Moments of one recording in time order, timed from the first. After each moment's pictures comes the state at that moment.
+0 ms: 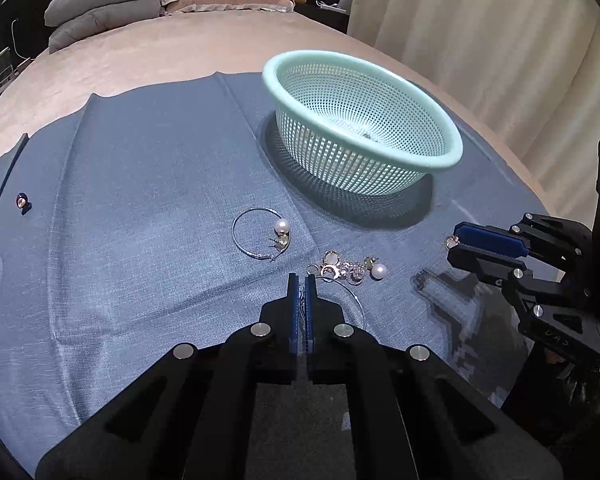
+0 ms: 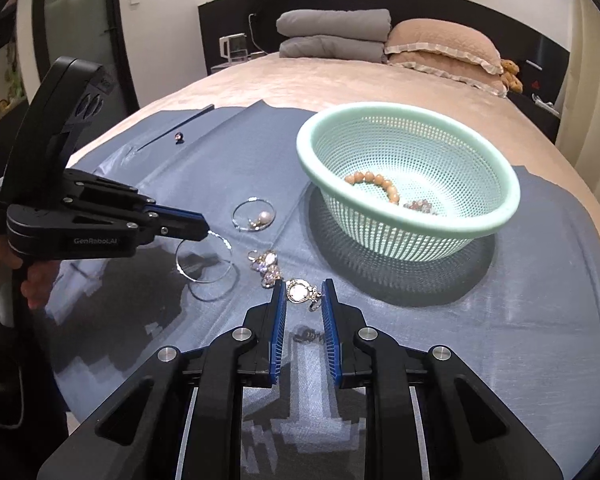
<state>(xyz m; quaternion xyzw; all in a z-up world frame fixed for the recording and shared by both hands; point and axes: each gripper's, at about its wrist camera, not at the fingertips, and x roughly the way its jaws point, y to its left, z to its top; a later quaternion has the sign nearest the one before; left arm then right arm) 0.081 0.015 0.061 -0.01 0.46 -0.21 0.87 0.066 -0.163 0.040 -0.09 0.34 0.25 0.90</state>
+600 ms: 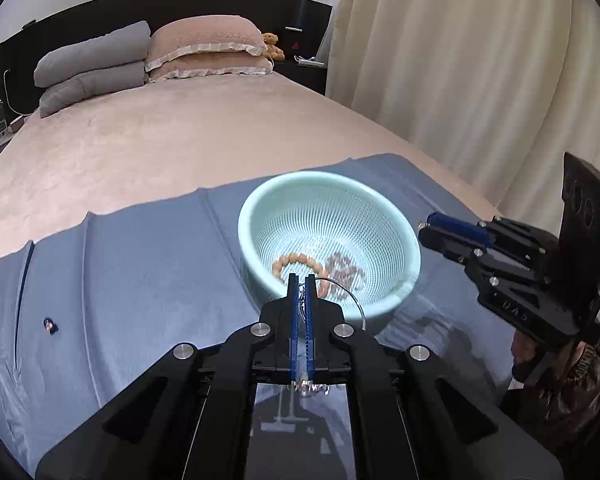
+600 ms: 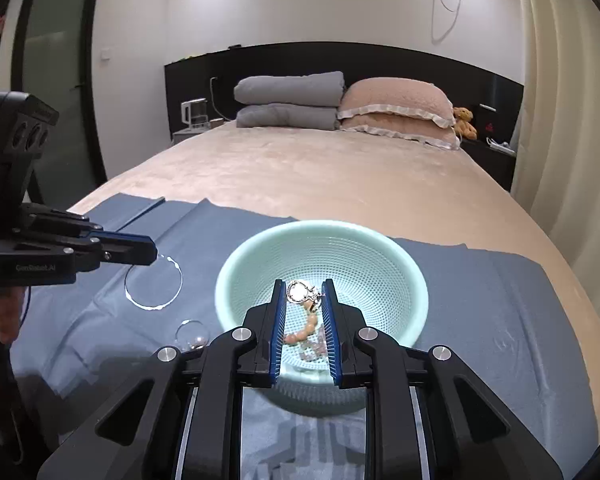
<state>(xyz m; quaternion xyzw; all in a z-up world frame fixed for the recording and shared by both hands) 0.132 -0.003 0.161 0.00 0.37 -0.23 0.90 0.133 -0.201 0.110 -0.05 0.26 0.18 0.95</state>
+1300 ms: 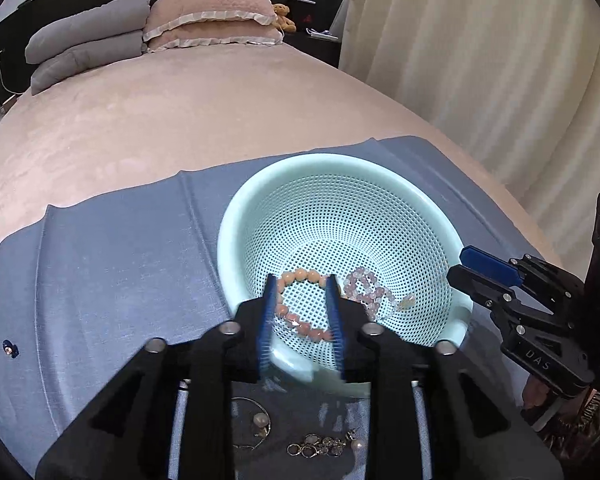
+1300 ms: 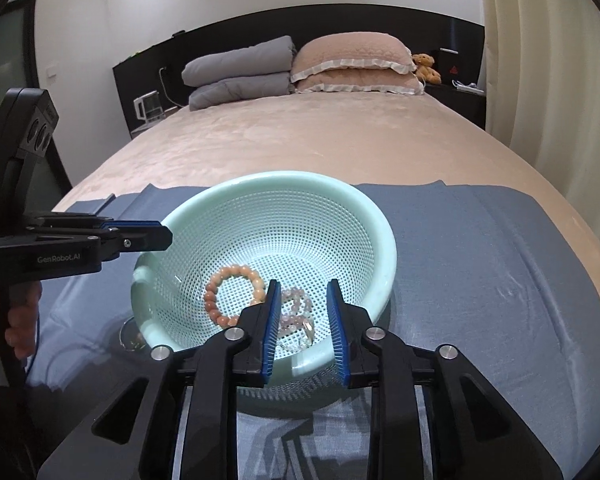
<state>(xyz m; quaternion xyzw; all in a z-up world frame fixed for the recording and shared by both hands) 0.190 -0.031 0.114 -0.01 0.41 -0.21 0.89 0.161 -0.227 0.064 0.00 0.31 0.13 0.94</state>
